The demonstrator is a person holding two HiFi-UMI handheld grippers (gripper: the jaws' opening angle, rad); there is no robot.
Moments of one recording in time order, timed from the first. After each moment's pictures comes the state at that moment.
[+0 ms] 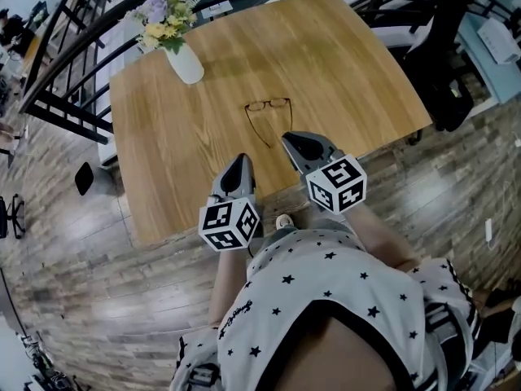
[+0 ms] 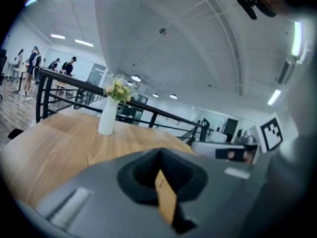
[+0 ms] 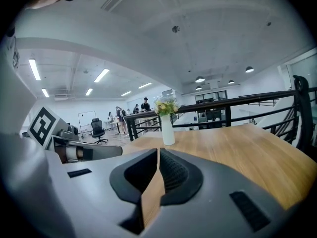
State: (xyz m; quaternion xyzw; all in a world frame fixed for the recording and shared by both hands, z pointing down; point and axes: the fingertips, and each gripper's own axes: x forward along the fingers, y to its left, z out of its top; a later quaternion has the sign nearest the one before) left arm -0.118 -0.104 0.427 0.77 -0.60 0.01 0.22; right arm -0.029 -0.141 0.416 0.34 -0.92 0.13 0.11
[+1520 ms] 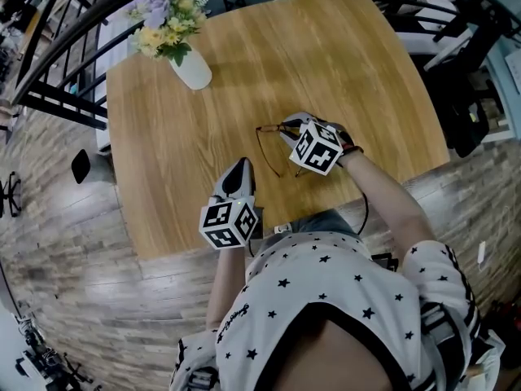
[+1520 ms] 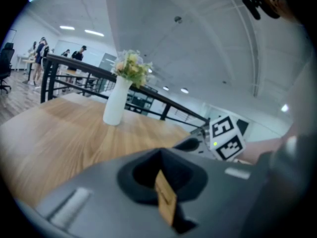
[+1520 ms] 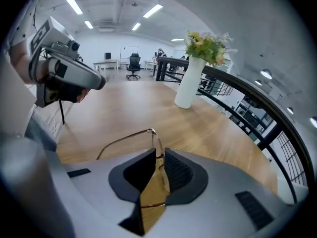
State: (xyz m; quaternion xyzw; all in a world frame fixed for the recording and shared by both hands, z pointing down) left arm -0.153 -0.204 0.494 0.73 -0.62 0.02 0.29; right arm -0.082 -0.291 0.565 0.11 -0.89 -0.06 0.45
